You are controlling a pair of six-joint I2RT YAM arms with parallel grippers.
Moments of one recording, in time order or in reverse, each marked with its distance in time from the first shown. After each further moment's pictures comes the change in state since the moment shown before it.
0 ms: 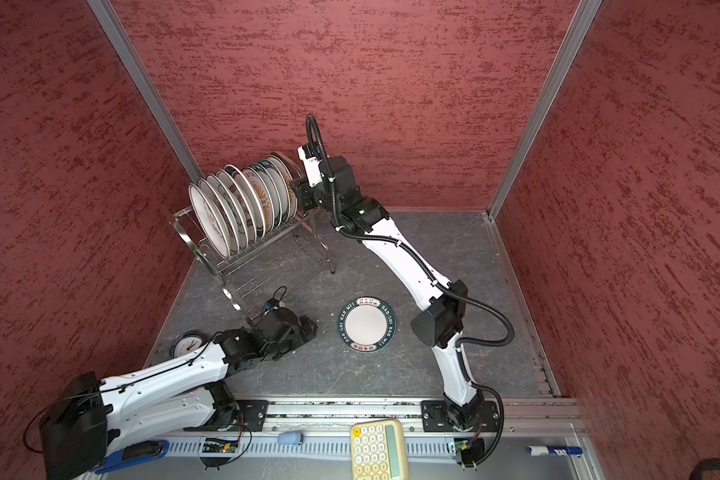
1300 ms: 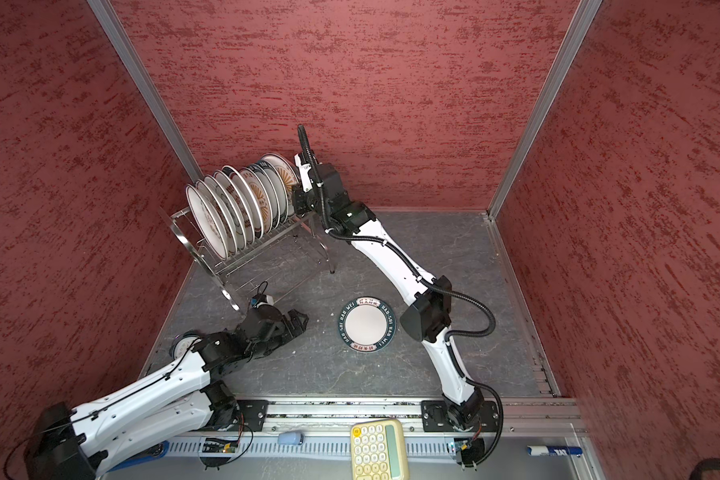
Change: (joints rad) left arm 0.077 -0.175 0.000 -0.065 -0.005 0.062; right arm 0.020 0.111 0.079 -0.009 0.072 0.054
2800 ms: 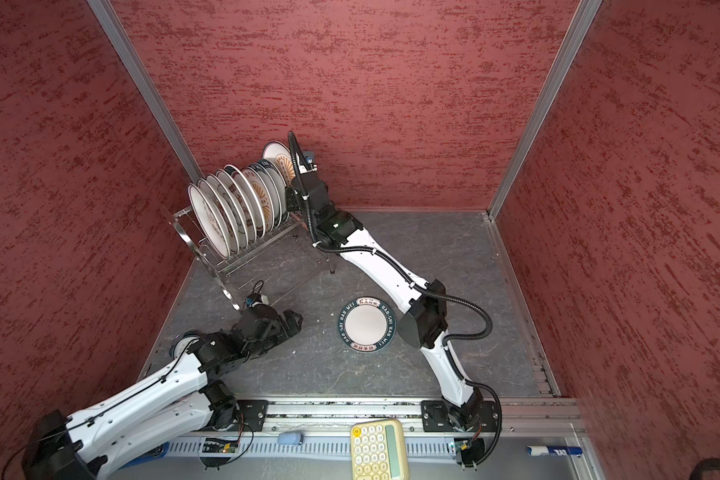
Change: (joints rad) left arm 0.037 -0.024 0.003 -0.065 -0.035 0.055; right arm 0.081 -0.028 -0.073 0.156 0.437 0.038
